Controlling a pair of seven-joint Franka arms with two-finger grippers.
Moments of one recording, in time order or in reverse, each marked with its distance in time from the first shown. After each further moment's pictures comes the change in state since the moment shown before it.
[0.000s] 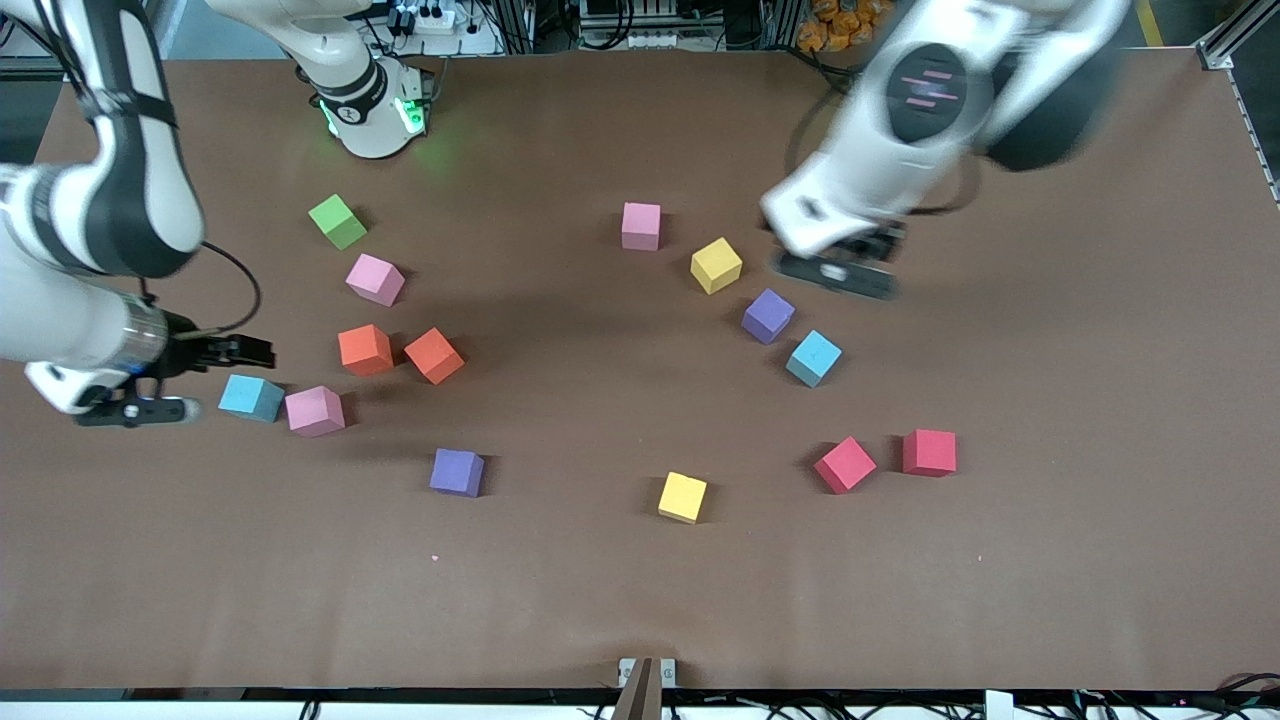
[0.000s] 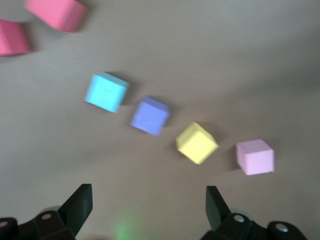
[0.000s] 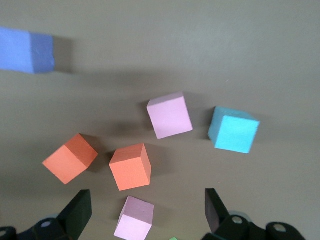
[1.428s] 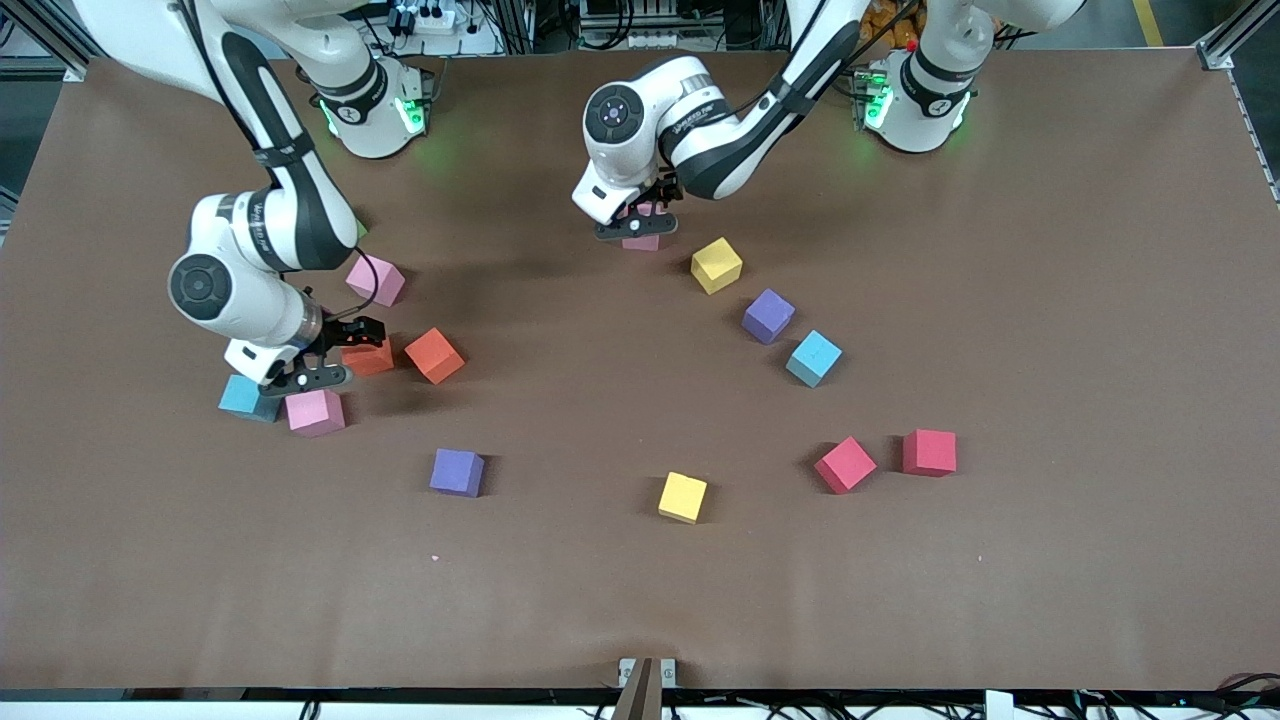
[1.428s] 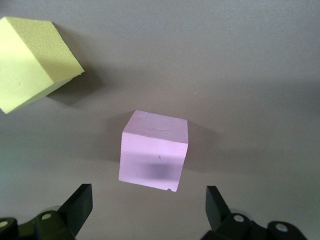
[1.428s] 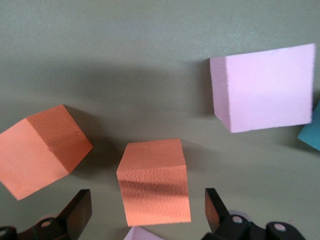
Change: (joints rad) left arm -0.298 0.344 -0.112 -0.150 0.009 0.456 -0.740; right arm 0.122 0.006 0.002 -0.437 0.000 0.489 -0.048
